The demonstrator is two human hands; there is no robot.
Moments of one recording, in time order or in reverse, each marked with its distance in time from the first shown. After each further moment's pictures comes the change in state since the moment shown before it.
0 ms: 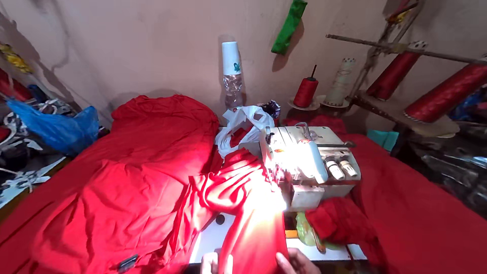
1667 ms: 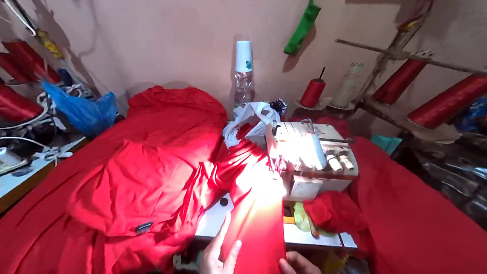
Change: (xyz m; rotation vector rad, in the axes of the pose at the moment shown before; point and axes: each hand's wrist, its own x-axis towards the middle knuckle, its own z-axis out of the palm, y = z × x) left_hand 0.009 0.028 -0.019 -0.019 -0.234 0.023; right_hand -0.025 -0.012 -0.031 0.023 -0.222 0.114
